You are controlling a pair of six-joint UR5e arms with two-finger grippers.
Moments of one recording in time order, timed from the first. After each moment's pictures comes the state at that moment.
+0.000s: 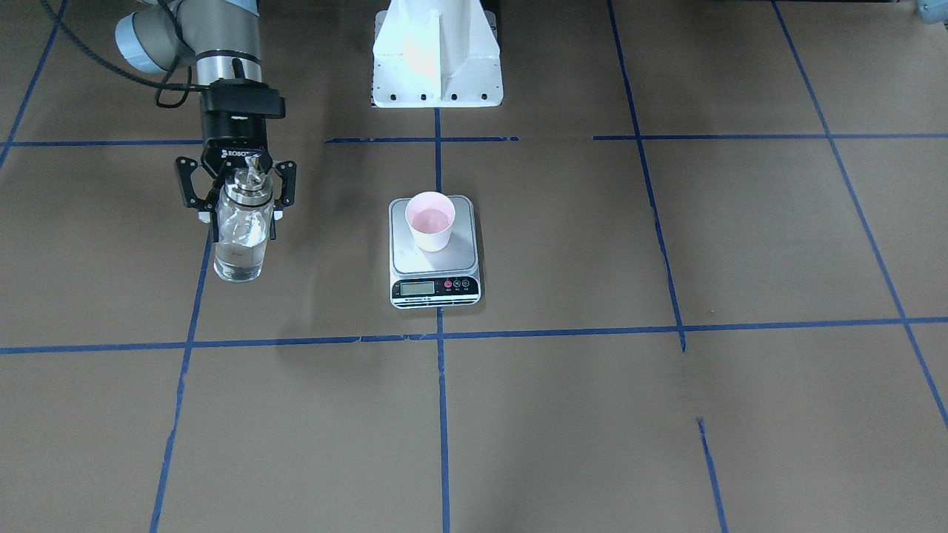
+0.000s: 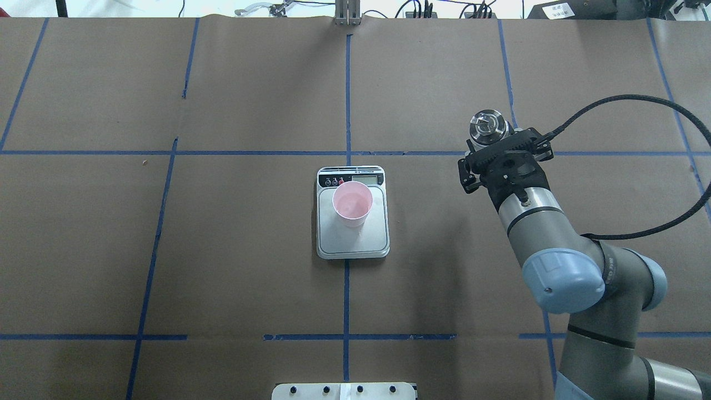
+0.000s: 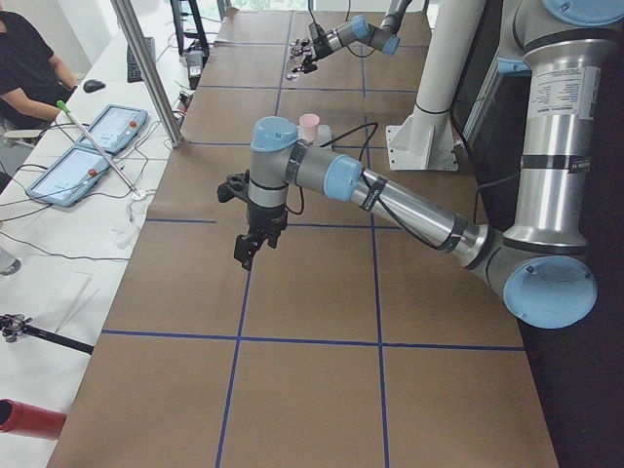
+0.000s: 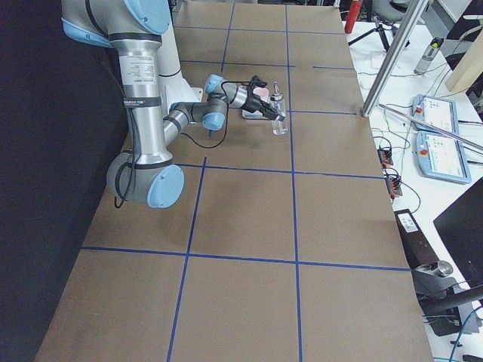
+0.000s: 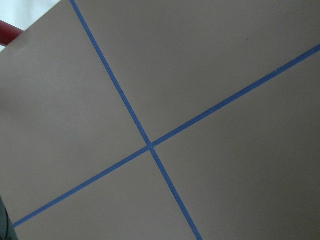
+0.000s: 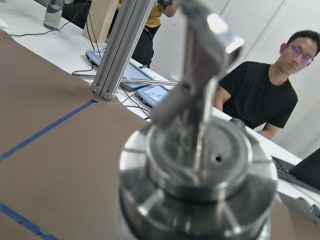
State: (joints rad) left arm -1.43 -1.57 -1.98 -1.44 -2.14 0.24; right arm 0.35 -1.37 1.97 -1.10 0.72 0.58
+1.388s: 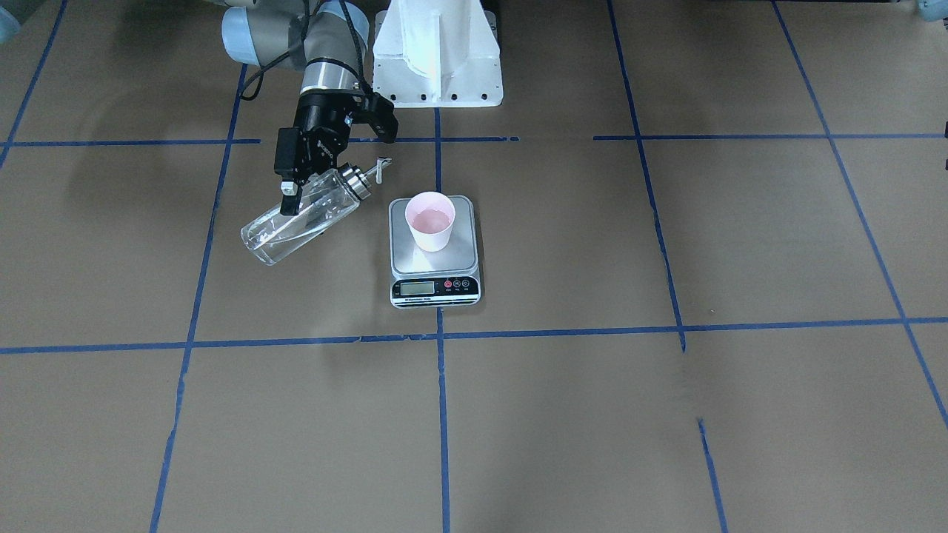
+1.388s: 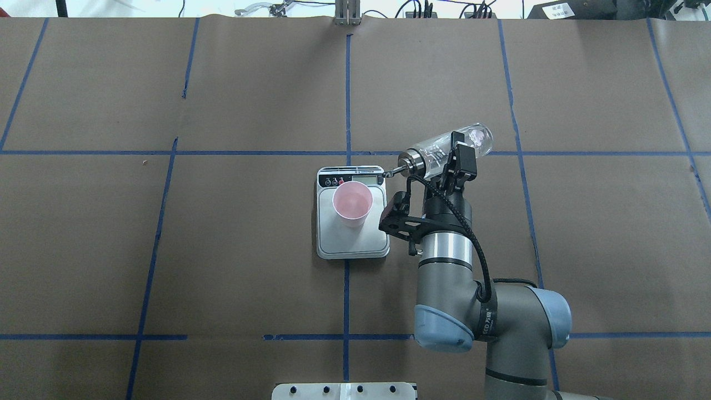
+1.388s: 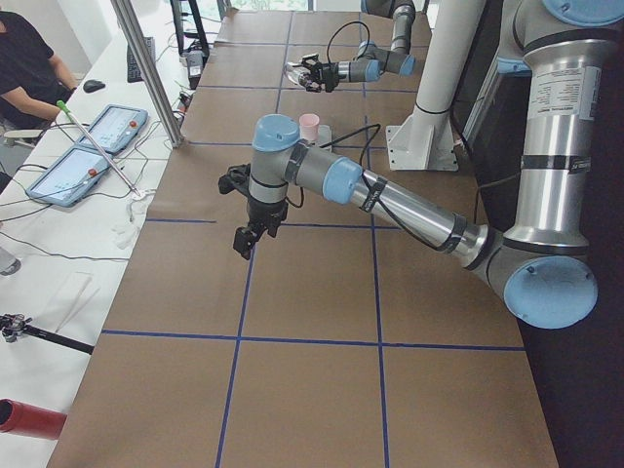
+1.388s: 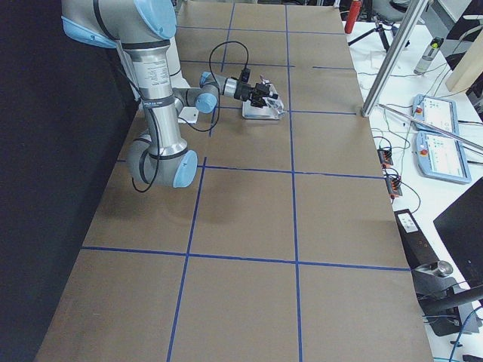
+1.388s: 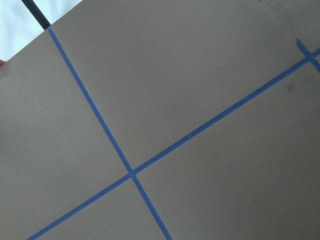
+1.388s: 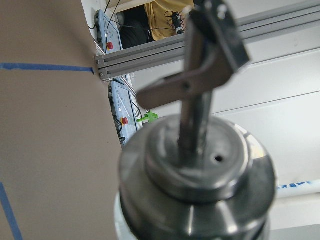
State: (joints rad) left arm -1.43 -1.58 -2.00 -1.51 -2.17 0.23; right arm 0.21 -1.17 1.80 -1.49 0.28 0.22
